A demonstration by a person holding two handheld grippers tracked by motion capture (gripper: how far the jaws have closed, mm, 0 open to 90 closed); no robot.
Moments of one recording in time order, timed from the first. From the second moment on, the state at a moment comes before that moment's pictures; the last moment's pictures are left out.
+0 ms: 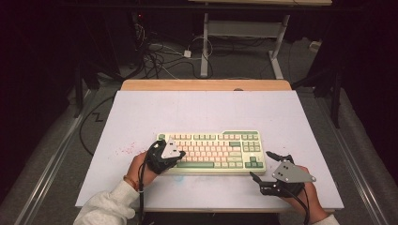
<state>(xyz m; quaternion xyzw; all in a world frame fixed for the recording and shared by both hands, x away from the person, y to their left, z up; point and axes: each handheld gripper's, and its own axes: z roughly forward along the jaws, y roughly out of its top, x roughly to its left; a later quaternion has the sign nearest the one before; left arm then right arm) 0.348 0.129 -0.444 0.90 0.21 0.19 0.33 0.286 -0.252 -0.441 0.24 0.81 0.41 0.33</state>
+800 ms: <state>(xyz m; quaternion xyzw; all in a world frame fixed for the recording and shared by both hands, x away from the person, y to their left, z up) 0.335 0.157 -0.444 0.89 0.22 0.22 0.35 0.286 -0.250 -0.440 0.24 0.81 0.42 0.33</state>
